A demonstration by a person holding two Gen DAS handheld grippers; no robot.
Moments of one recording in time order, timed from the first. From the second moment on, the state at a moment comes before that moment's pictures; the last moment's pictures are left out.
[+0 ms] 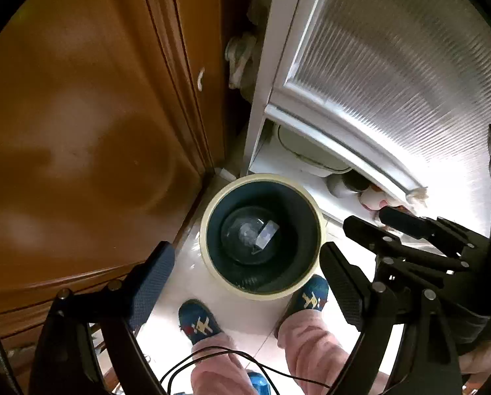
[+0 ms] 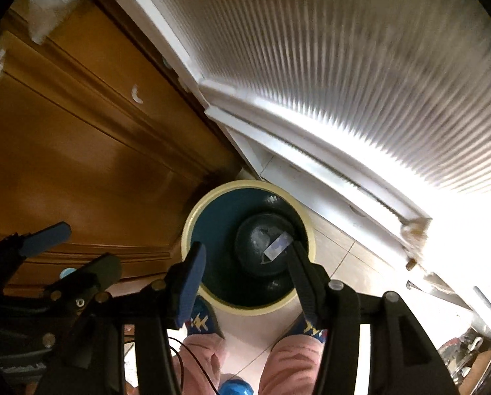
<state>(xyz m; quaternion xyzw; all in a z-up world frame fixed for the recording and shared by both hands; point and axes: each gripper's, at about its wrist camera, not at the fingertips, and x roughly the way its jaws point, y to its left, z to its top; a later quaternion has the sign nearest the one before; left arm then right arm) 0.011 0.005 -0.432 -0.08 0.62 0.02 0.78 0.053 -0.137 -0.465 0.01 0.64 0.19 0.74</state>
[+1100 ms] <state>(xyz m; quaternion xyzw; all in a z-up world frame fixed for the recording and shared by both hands) 0.014 -0.021 -0.096 -0.04 0.48 -0.05 0.88 0.051 -0.201 -0.111 -0.02 0.46 0.29 0.84</state>
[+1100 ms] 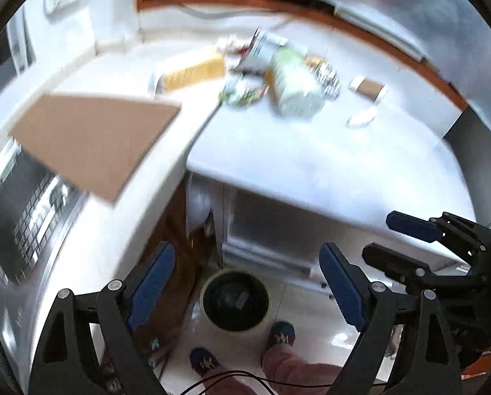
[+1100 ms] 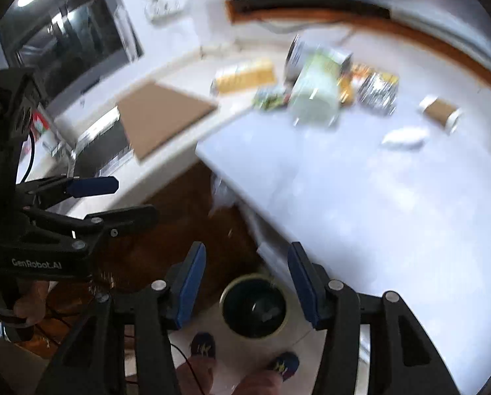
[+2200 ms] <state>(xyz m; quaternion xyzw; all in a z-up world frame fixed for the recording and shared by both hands) 0.262 -0.091 -0.112 -0.12 0.53 -0.02 0.84 0.271 -0.295 -0.151 0.14 0.54 0.06 0.83</state>
